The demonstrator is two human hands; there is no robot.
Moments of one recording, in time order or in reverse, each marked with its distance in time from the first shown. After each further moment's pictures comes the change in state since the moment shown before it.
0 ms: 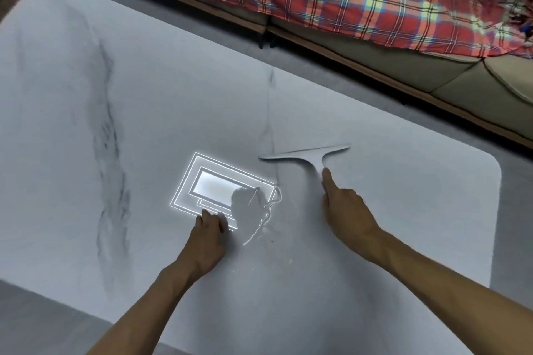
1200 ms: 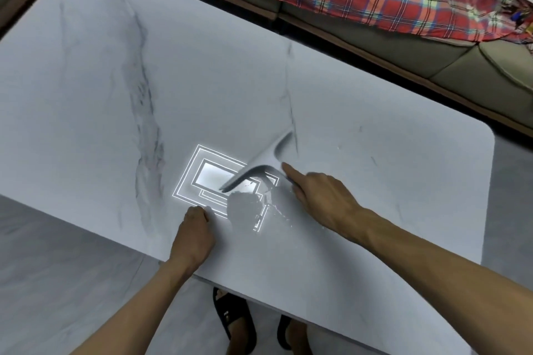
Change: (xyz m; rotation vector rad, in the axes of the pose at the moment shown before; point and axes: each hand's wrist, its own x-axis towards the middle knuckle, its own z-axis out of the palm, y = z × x) left_hand -0.106 -0.086 0.032 -0.187 0.200 -0.202; right_hand -0.095 -0.065 0.054 -0.128 0.073 -0.379
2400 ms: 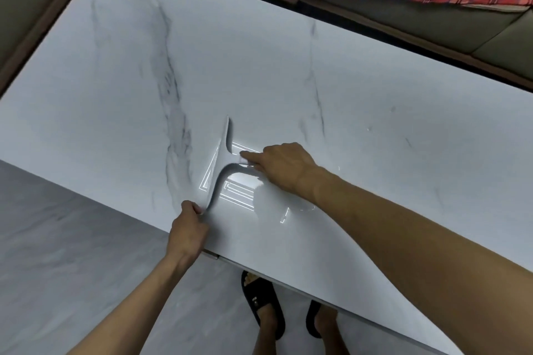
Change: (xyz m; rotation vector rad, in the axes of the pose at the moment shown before) left_hand -0.012 -0.054 -0.029 -0.070 0.089 -0.194; right_hand 0.083 -0.079 0.043 -0.300 0.021 -0.303
